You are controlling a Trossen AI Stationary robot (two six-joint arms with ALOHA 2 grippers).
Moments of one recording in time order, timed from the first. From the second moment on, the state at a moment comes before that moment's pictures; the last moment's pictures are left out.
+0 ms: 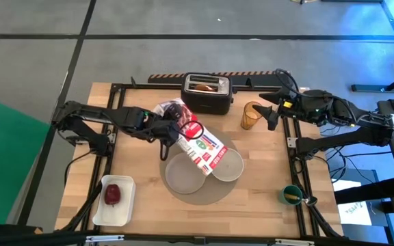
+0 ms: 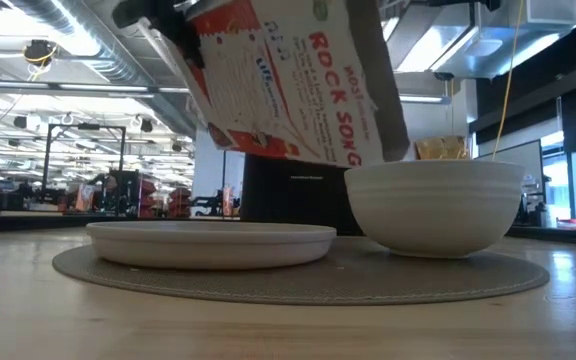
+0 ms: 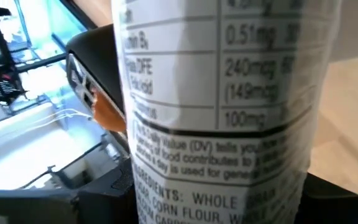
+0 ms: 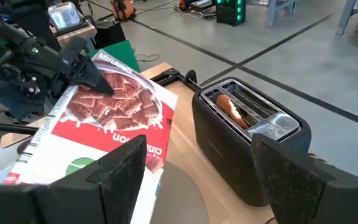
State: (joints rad) left arm -0.11 1.51 1.51 -1.15 -0.68 0.96; right arm -0.03 0.86 1.19 -0.67 0.38 0.36
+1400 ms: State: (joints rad) left arm -0.13 1.53 1.51 -1.02 -0.72 1.08; right arm -0.03 0.91 1.19 -0.64 0.32 0.37
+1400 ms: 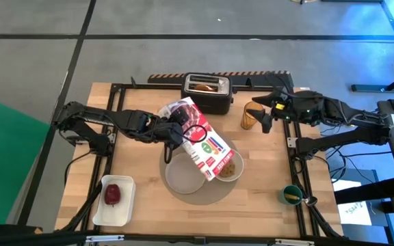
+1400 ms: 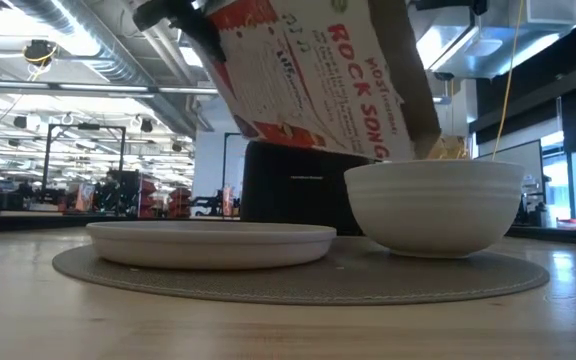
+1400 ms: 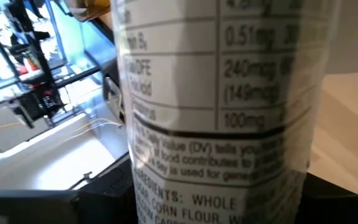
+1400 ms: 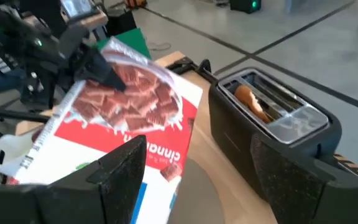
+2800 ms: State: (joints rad) left arm -0.06 0.96 0.93 -0.54 -0.34 0.06; right arm -0.03 0.88 1.19 -0.38 0.22 0.40
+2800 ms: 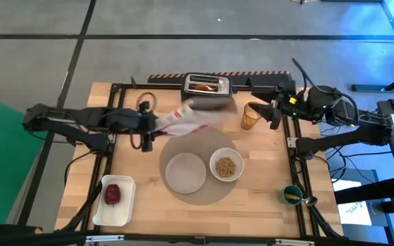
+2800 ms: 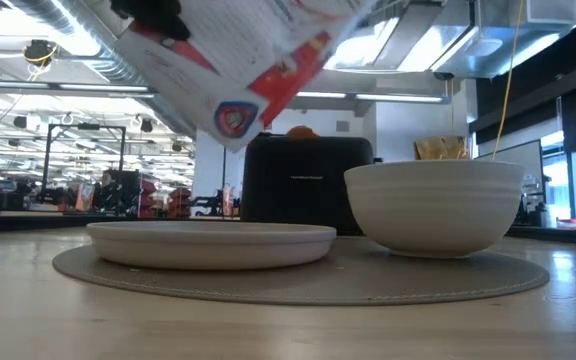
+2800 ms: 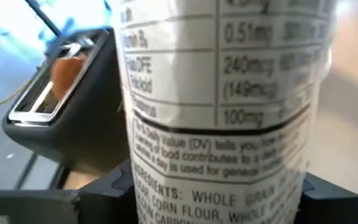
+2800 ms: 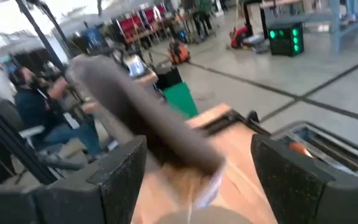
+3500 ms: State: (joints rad) left arm -0.07 0.88 0.56 0.43 -0.18 -0.02; right arm -0.03 1.16 1.19 0.06 0.04 0.26
